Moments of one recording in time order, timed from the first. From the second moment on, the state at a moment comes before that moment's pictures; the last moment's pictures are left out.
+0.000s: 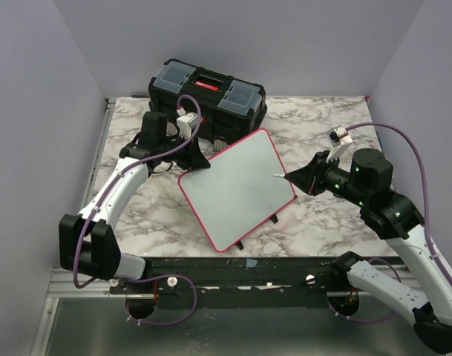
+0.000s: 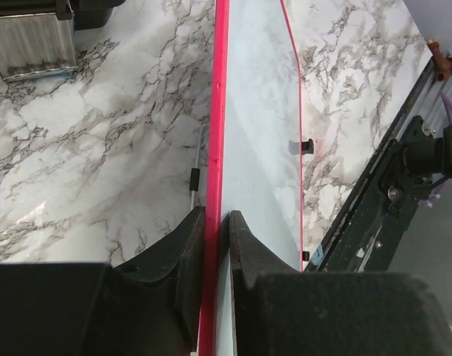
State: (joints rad) left arm -0.24 1.41 1.16 -0.48 0.78 -0.03; right arm 0.53 0.79 1.07 -0.59 -0.23 0.45
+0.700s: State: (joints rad) left arm -0.34 1.27 1.13 -0.46 0.60 0.00; right arm 0.54 0.80 1.01 -0.48 -0.31 0.44
